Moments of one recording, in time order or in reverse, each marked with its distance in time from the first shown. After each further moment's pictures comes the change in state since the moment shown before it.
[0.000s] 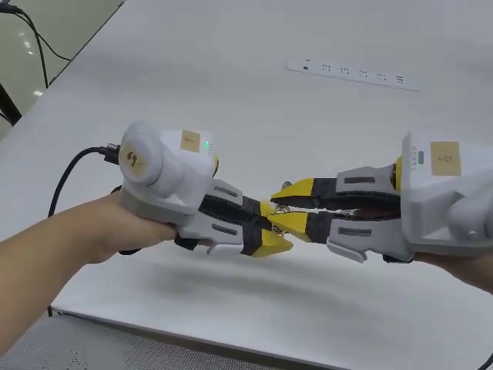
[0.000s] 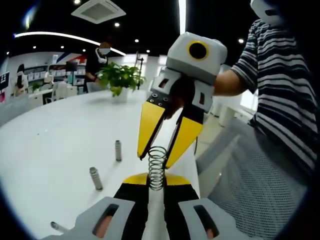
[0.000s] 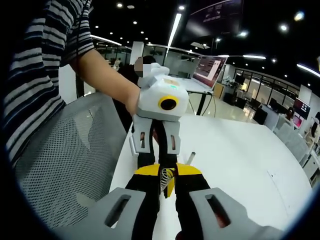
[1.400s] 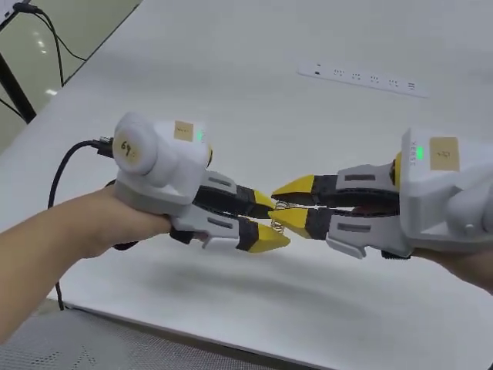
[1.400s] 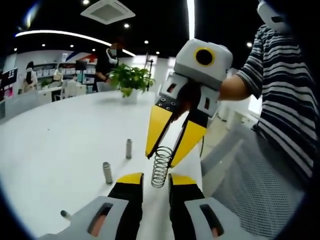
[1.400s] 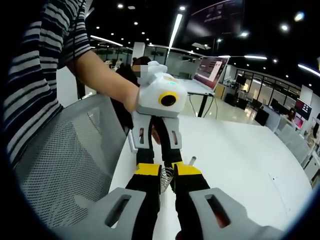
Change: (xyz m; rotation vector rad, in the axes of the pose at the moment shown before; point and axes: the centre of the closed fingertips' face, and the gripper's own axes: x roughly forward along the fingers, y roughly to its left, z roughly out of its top) left arm -0.020 0.011 0.003 -0.047 -0.013 0.077; right arm 0.011 -0.003 0.009 -0.002 -0.007 0.013
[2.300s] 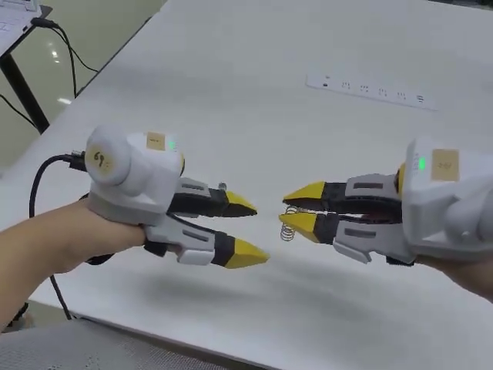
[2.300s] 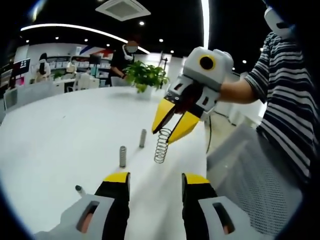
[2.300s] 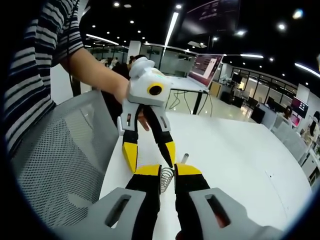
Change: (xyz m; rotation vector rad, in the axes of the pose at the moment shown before) left arm -0.036 0.016 -0.018 -0.077 0.017 0.095; right arm 0.003 -0.015 -0.009 0.011 0.016 -0.038
